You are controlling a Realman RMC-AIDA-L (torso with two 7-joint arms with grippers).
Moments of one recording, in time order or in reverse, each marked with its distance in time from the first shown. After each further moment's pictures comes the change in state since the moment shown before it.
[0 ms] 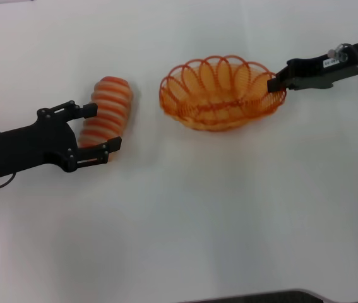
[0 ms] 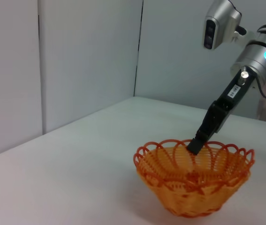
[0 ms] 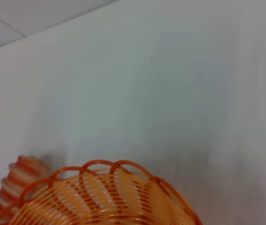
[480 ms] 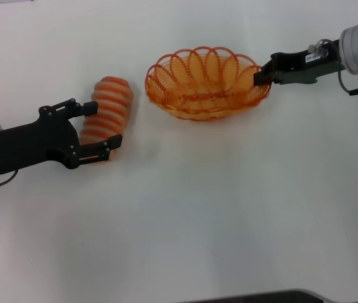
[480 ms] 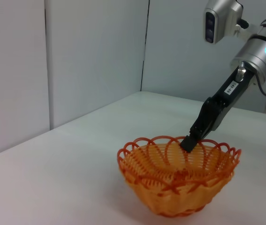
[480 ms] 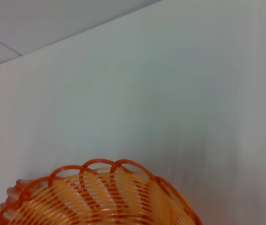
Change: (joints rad) left arm -0.009 -0.004 0.008 -0.006 0.000 -0.039 0.003; right arm 0.020 0.042 -0.018 0.006 0.000 0.091 0.043
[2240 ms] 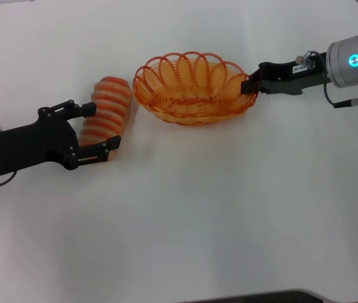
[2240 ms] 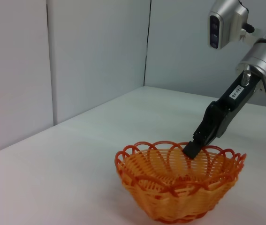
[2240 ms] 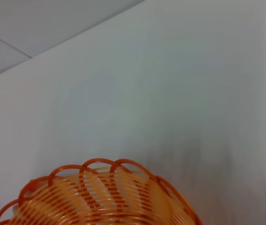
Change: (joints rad) left arm 0.002 0.000 0.003 -0.003 0.004 -0.019 0.012; right arm -0.017 0.022 -0.003 0.055 0.064 0.046 -0.024
